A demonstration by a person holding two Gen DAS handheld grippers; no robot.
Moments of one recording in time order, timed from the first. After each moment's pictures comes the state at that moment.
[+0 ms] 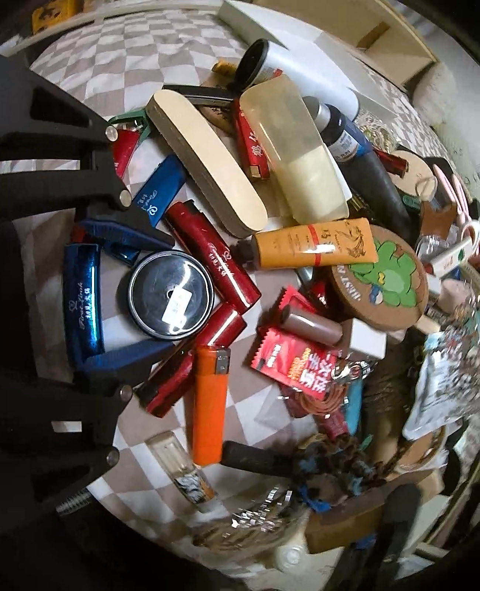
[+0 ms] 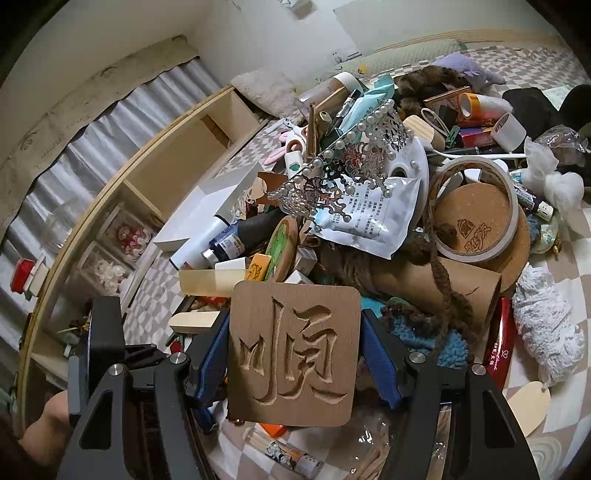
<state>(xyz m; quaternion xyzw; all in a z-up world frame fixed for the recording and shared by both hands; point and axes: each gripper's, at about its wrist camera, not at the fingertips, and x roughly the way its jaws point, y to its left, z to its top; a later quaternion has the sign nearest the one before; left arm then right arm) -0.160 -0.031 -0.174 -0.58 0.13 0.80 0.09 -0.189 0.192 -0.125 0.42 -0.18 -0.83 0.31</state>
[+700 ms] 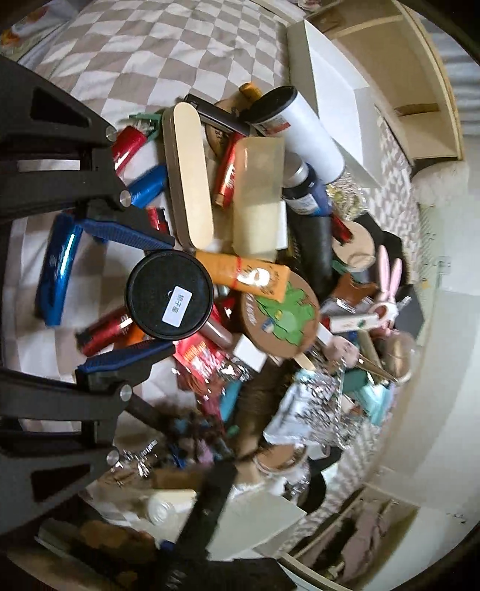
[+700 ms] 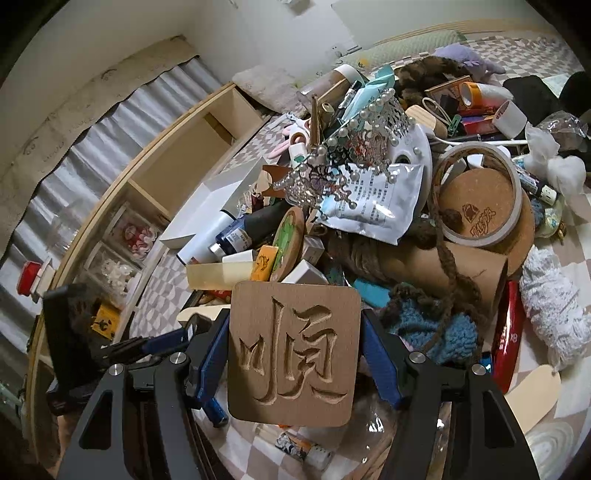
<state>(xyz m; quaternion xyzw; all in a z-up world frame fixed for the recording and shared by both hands) -0.129 -0.034 -0.120 -0.46 -0.05 0.89 0.05 -0.180 0.191 -0.128 0.43 -0.19 -0.83 0.32</state>
